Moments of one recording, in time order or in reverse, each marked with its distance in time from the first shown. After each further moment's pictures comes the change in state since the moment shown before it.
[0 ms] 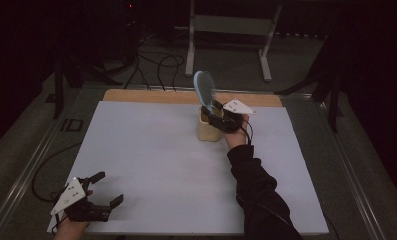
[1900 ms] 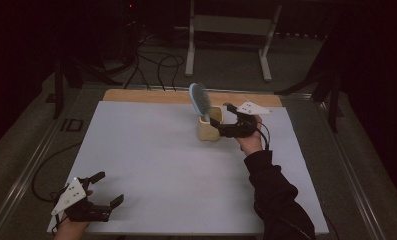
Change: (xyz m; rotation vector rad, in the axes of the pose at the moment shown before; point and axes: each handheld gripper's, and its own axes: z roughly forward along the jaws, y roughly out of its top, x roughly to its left) left arm -0.001 0.001 0.000 0.005 0.009 0.010; right arm -0.009 0.017 -0.050 0.091 0.107 0.036
